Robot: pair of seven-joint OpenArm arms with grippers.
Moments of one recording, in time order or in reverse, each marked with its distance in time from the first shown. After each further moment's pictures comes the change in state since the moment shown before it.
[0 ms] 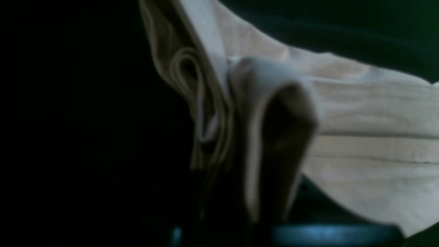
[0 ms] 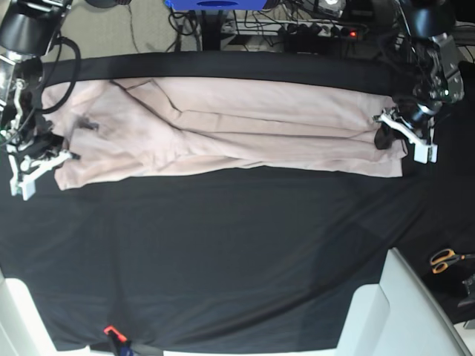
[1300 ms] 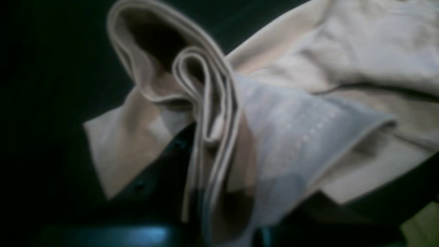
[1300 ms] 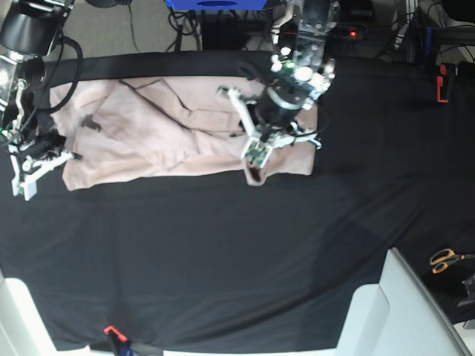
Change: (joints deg) left arm 10.1 23.1 38.4 36.5 37.5 25.8 8.7; right arm 0.2 0.1 0.0 0.0 0.2 0.0 0.0
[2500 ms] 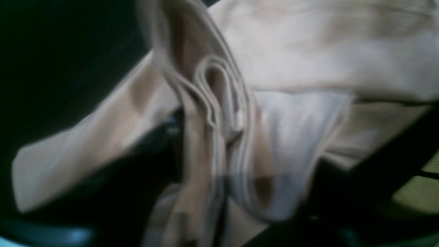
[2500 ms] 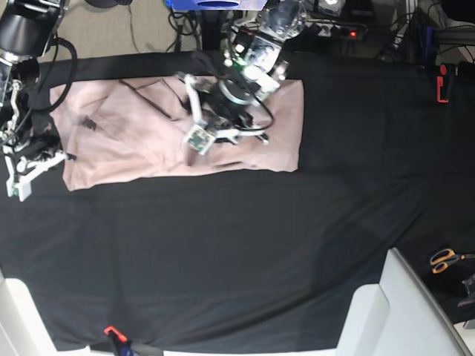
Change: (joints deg) left arm -3.3 -0.2 14.4 -8.7 -0.3 2.7 0.5; right arm 0.0 1.3 0.1 0.0 0.0 0.0 0.0
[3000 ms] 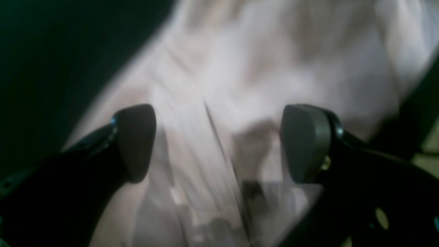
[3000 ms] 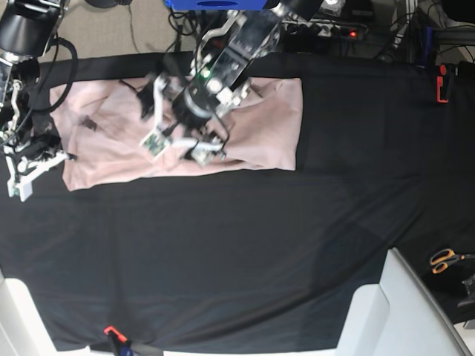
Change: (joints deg) left arm -8.7 2.1 9.1 -8.2 -0.2 0.0 0.1; right arm 0.0 0.0 -0.2 0.0 0.0 0.0 -0.2
